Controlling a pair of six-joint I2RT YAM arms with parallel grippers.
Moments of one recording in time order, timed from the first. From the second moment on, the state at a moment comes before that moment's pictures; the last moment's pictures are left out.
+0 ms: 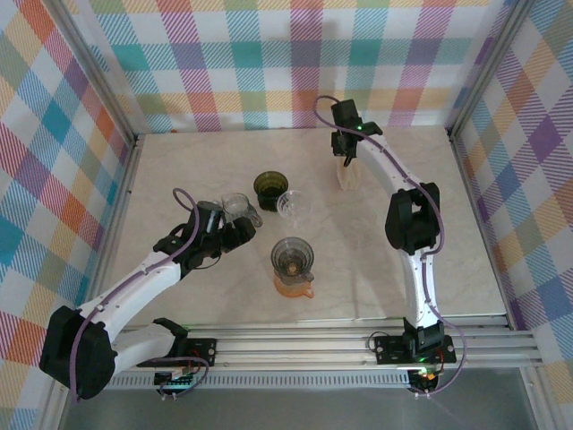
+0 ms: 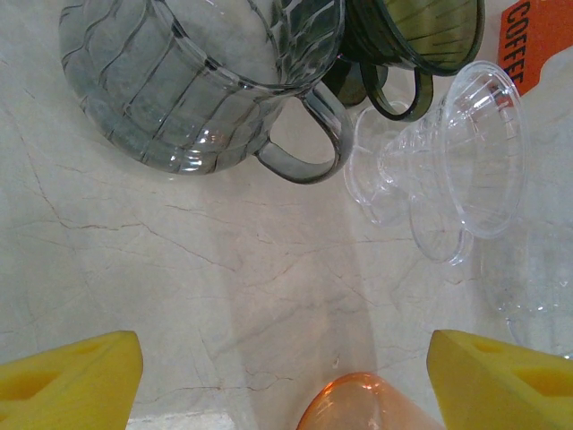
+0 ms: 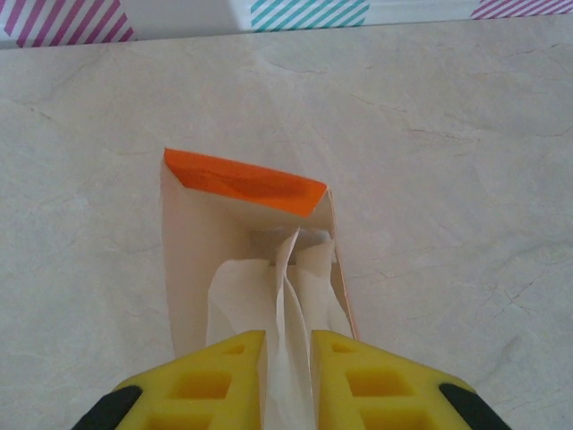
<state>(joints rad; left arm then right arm) -0.47 1.11 0.70 -0.39 0.06 -0.86 0.35 2.27 2.14 -0.78 0.34 0.29</state>
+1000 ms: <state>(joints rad) -0.47 1.11 0.70 -0.39 0.06 -0.86 0.35 2.34 2.20 -0.81 0.37 0.29</state>
